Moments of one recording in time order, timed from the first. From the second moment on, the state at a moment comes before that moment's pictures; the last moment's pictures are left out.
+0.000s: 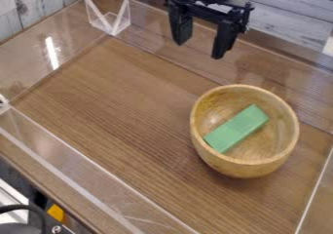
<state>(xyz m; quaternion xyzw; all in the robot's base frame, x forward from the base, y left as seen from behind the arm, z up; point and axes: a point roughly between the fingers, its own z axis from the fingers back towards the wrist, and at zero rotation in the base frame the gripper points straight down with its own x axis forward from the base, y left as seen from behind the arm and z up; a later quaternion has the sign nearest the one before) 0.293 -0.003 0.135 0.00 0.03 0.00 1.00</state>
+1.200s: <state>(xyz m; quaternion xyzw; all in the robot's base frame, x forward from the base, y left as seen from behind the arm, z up) 0.286 -0.067 0.082 -0.01 0.03 -0.06 1.00</state>
